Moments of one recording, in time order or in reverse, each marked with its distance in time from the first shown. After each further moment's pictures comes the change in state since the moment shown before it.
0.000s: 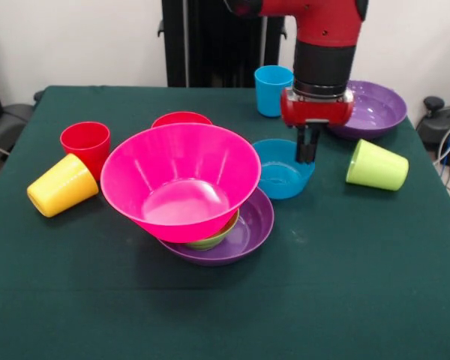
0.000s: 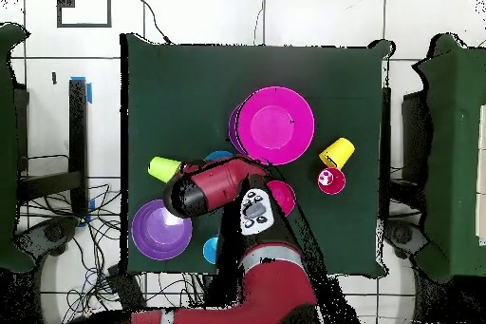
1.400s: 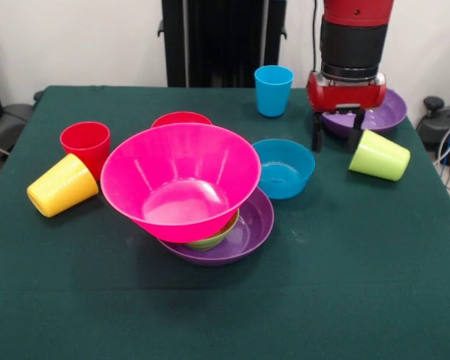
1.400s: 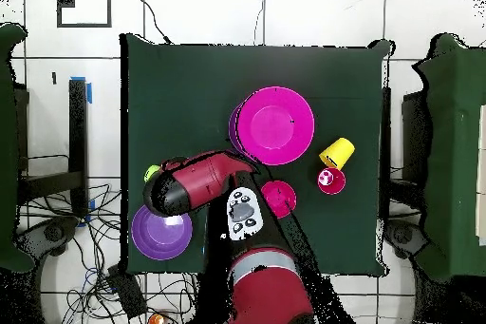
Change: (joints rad) arm 0.010 -0.059 0.078 0.014 0.000 0.052 0.000
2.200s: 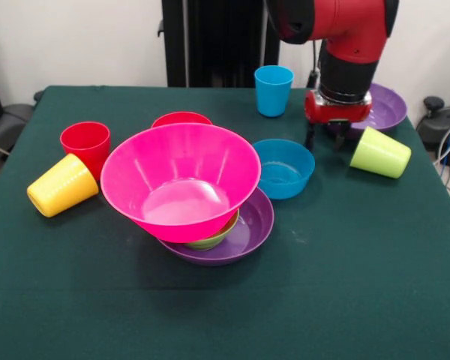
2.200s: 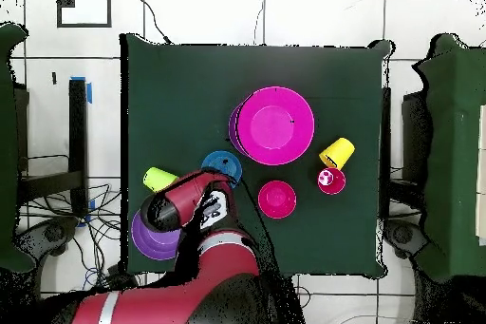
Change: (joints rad) arm 0.141 0.177 -0.116 -0.009 0.001 0.008 0.000
